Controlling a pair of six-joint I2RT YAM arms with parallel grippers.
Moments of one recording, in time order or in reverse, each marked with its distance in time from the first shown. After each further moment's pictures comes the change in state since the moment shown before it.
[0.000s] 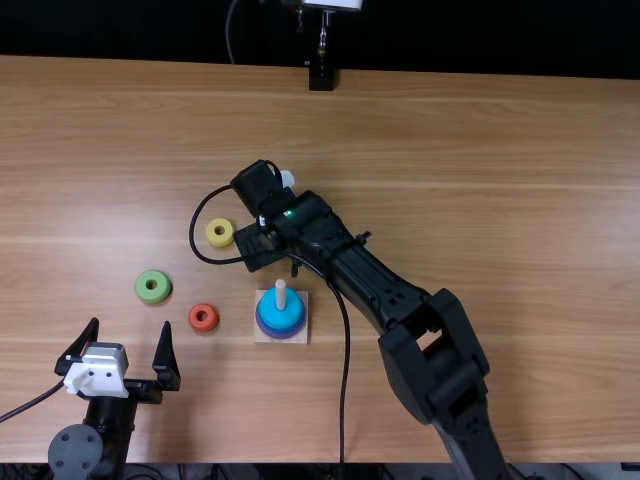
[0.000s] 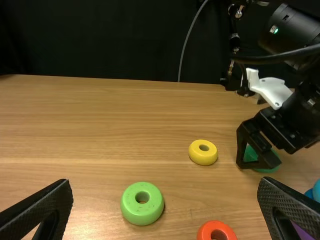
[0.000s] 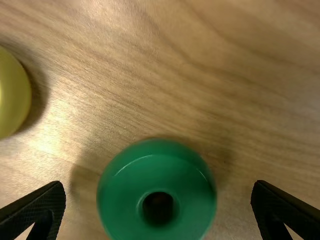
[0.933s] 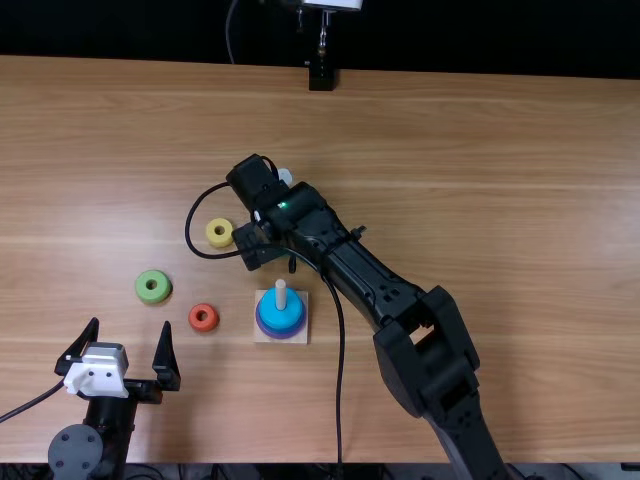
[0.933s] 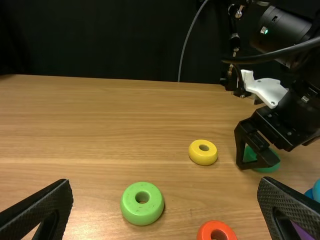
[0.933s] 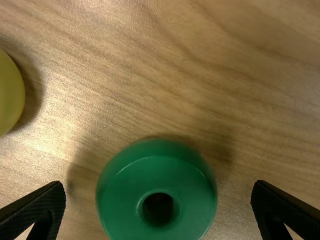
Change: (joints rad) left arm 0.000 0.000 0.000 0.000 0.000 0.000; right arm 0.000 0.055 0.112 -0.110 0.000 0.000
